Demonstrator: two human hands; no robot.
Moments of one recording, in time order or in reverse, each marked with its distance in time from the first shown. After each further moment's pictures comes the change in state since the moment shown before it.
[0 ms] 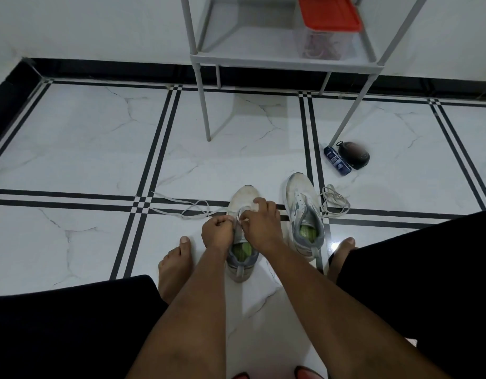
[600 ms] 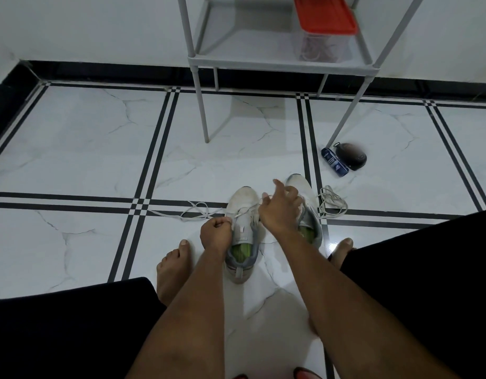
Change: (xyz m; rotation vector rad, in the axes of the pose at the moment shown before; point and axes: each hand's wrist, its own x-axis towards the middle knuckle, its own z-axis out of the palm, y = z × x) left_hand 0.000 0.002 -0.001 0.021 0.008 0.007; right_hand 0.024 0.009 -0.053 0.323 0.131 0.434
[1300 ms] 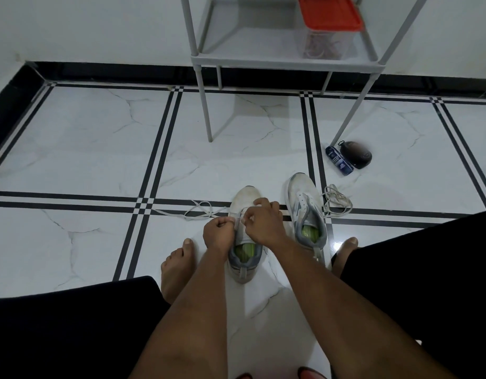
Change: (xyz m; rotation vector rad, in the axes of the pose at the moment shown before) left_hand 0.002 -0.003 -0.002 -0.009 -0.021 0.016; right_hand -0.019 0.008 0.036 -0.199 -0.293 -0.307
